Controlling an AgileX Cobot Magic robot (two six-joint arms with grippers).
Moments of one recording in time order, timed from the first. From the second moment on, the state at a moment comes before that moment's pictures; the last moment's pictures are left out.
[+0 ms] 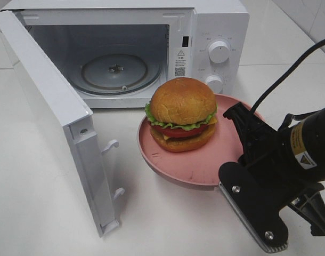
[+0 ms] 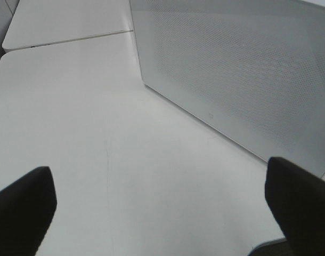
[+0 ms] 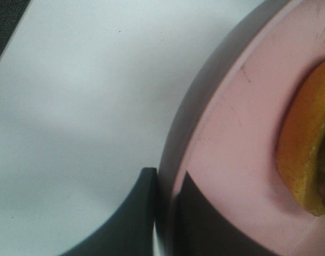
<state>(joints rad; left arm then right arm) -0.01 -0.01 -0.51 -0.15 1.04 0.19 0.81 1.28 -0.60 -0.31 0.49 -1.06</state>
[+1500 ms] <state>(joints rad) -0.01 -0.01 -0.51 -0.15 1.04 0.19 0.63 1.40 -0.74 0.06 0.42 -1.63</state>
